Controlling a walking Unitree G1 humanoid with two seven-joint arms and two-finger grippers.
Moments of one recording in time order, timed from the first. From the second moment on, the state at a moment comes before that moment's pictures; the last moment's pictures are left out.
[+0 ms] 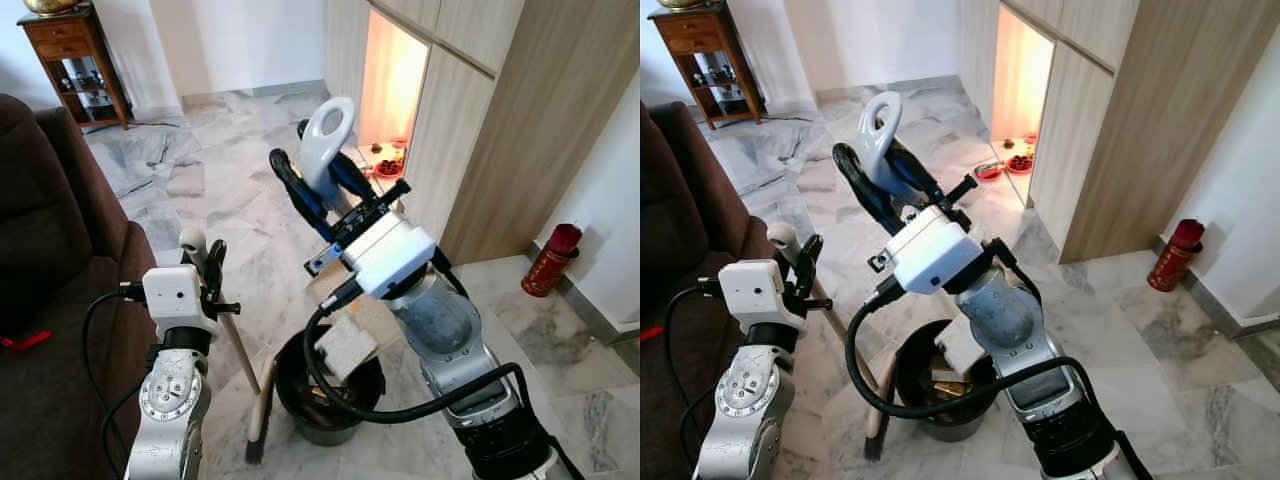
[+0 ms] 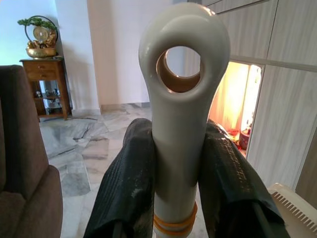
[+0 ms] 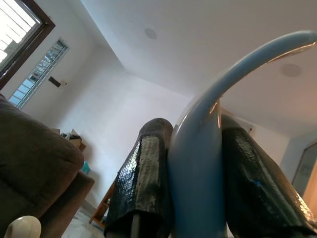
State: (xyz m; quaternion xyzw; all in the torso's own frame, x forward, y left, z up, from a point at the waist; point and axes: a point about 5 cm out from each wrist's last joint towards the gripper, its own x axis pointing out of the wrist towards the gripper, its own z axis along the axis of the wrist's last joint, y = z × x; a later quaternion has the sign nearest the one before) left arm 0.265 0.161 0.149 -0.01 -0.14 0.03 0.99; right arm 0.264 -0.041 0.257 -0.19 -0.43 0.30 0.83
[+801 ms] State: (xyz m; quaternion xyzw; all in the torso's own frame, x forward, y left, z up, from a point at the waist) left arm 0.262 0.164 0.145 0.00 -0.14 0.03 0.99; right arm 0.284 -0.154 0.201 -0.38 -0.31 0.06 0.87
